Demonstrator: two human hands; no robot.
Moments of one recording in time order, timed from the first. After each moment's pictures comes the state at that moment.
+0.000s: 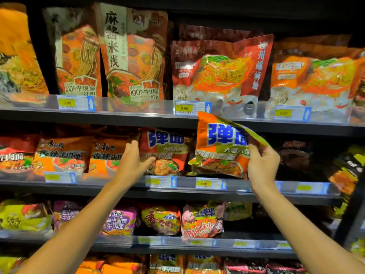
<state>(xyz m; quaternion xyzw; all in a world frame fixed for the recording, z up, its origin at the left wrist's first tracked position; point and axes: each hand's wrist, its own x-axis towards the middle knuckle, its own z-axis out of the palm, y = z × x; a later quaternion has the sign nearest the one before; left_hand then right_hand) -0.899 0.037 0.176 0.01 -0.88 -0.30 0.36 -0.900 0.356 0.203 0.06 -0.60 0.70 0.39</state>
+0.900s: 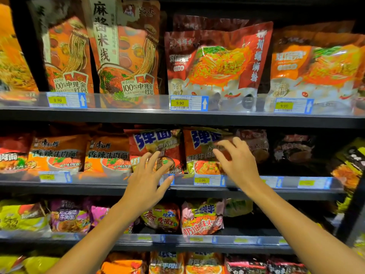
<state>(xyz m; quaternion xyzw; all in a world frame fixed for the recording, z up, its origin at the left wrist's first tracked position) -0.869 0.077 0.131 -0.07 -0.96 -0.07 0.28 -0.926 0.349 0.179 0.19 -0.87 0.23 0.39</state>
